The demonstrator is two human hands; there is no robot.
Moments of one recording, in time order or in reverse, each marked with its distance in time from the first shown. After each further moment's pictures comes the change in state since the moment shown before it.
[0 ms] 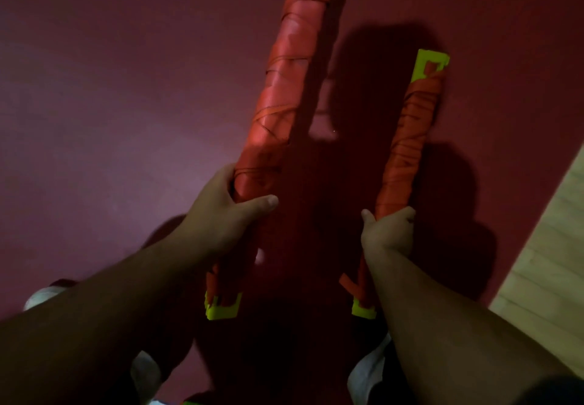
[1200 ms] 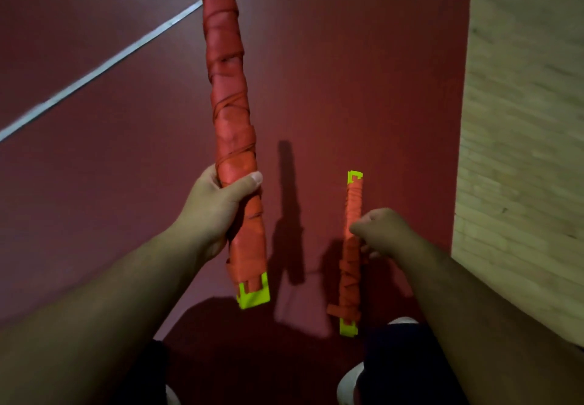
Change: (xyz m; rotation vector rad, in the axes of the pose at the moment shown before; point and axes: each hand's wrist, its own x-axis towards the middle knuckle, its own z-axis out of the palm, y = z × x) left_hand -0.228 0.088 -0.071 -0.612 0.075 0.425; right_hand -0.184 0.007 -0.252 0.168 -0.335 -0.551
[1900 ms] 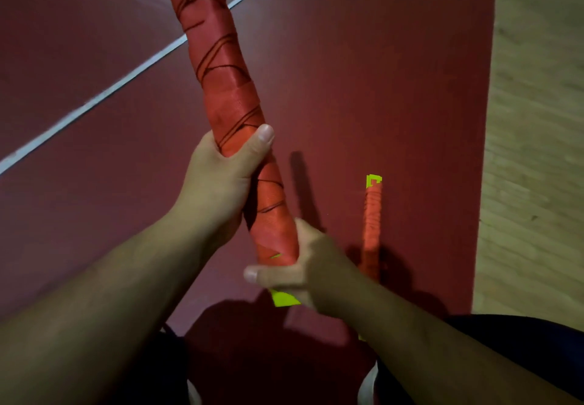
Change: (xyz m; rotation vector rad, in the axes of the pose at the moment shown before) left_hand -0.033 0.055 0.000 0.012 0.005 0.293; right_hand -0.129 -0.077 0.076 0.282 -0.331 -0.540
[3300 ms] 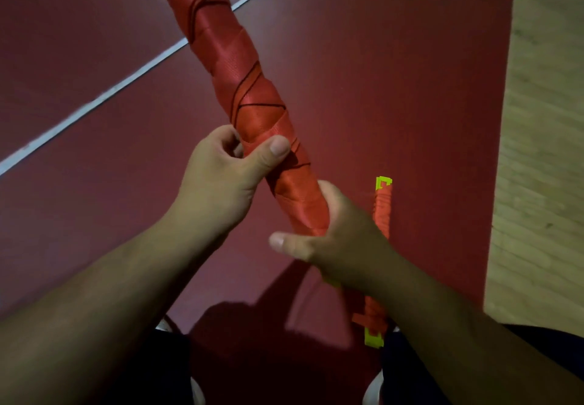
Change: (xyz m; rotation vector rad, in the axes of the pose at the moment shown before) left_hand -0.003 0.011 -0.014 0.250 -0.082 0.148; right_hand 0.007 -0.028 -0.029 -0.116 0.127 -0.047
